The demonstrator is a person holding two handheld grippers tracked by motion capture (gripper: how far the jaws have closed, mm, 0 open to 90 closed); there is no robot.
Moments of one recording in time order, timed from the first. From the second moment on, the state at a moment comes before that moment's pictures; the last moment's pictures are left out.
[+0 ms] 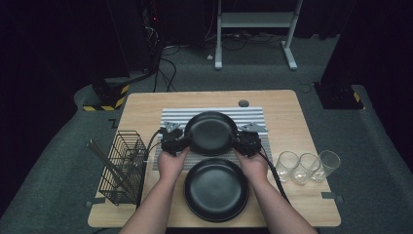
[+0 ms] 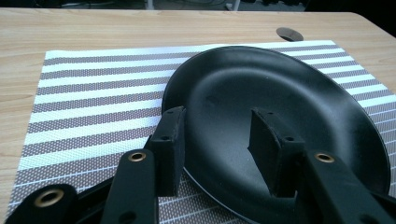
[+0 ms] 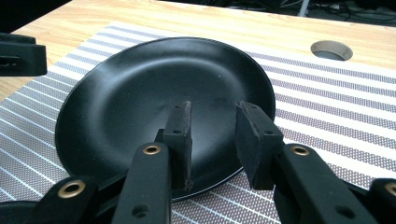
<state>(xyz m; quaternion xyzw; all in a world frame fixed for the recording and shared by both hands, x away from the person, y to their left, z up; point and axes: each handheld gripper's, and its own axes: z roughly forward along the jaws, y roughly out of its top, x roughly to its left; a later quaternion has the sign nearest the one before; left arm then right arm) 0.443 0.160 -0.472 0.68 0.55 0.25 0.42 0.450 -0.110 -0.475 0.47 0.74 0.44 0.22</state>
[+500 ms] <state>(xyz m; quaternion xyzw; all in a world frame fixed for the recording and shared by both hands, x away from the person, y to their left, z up) 0.425 0.155 -0.477 0.69 0.53 0.25 0.43 0.428 -0.106 -0.476 0.43 0.75 0.45 0.22</state>
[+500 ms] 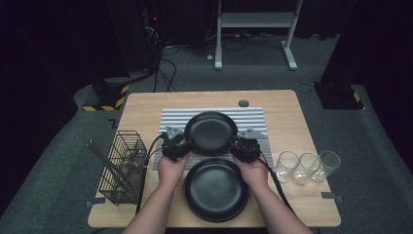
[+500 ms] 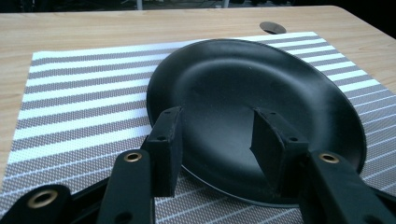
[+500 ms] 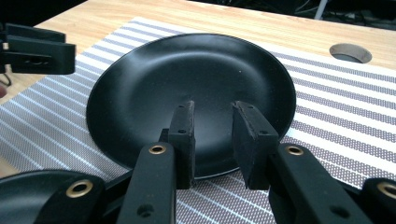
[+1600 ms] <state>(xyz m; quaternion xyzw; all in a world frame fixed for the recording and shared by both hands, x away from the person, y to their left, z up) 0.382 0.168 -0.489 0.69 0.53 0.24 0.43 0.384 -0.122 -0.481 0.42 0.75 0.45 0.25</state>
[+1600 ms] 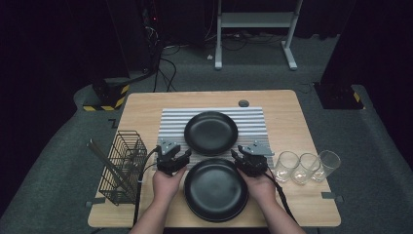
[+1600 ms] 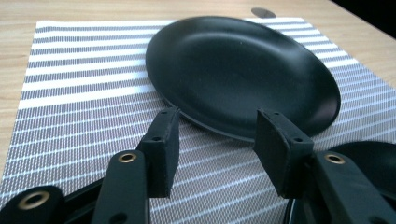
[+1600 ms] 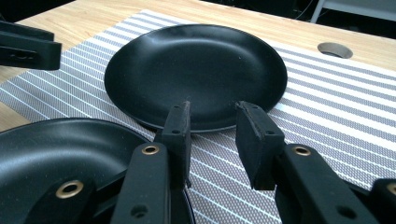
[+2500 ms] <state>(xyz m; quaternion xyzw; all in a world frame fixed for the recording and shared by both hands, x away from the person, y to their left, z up) 0.345 0.194 -0.515 0.71 0.52 0.25 0.40 0.353 -0.159 -0.492 0.44 0.75 0.42 0.26</state>
